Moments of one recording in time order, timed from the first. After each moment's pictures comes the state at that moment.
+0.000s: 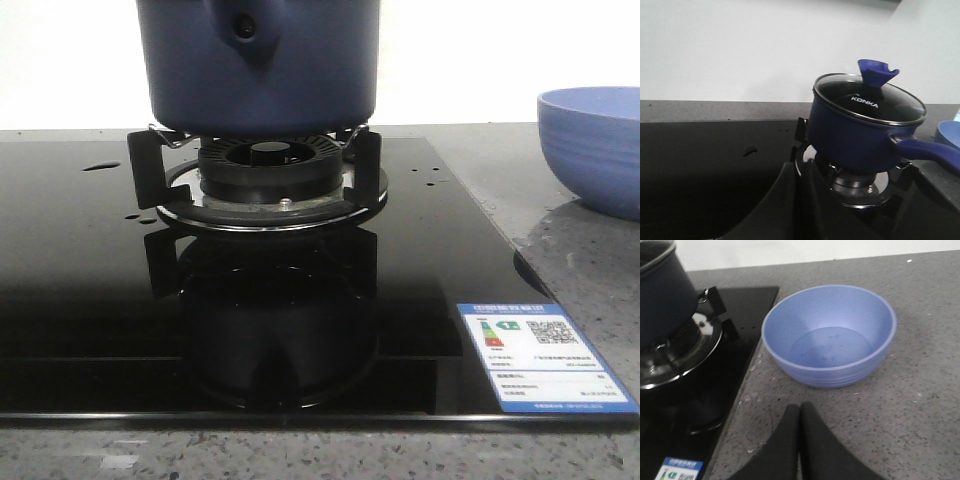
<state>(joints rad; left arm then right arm) -0.06 0.27 -0.57 -0.61 0.59 0.42 0.00 0.35 -0.56 0.26 0.69 -0.14</state>
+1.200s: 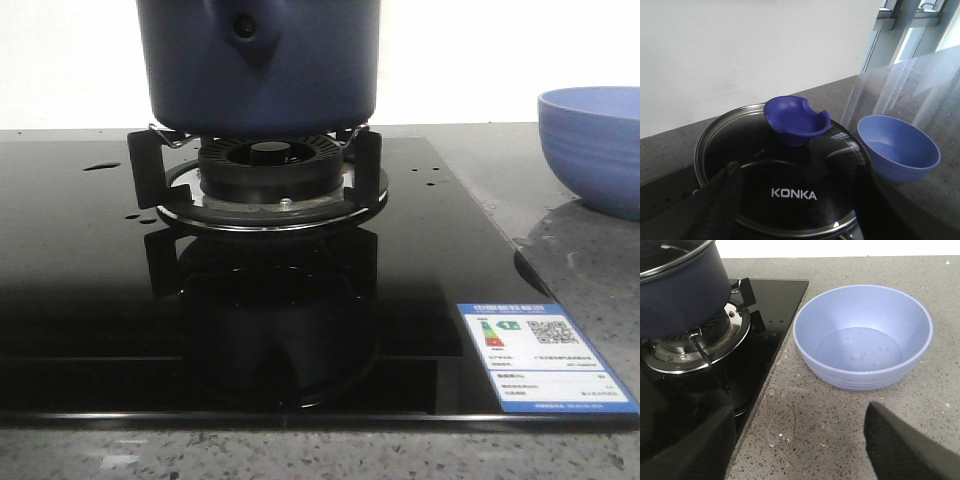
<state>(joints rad) -0.18 1.16 -0.95 -1.44 0.70 1.39 0.06 0.38 -0.59 0.29 0.71 -0.18</state>
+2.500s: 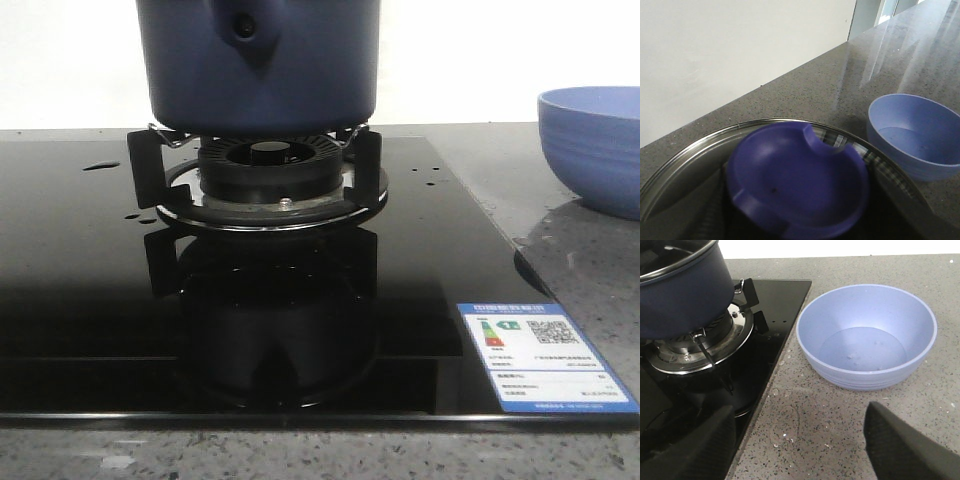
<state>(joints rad) -0.35 1.53 -1.22 -1.45 0.61 1.53 0.06 0.38 -0.59 0.30 0.71 -0.18</state>
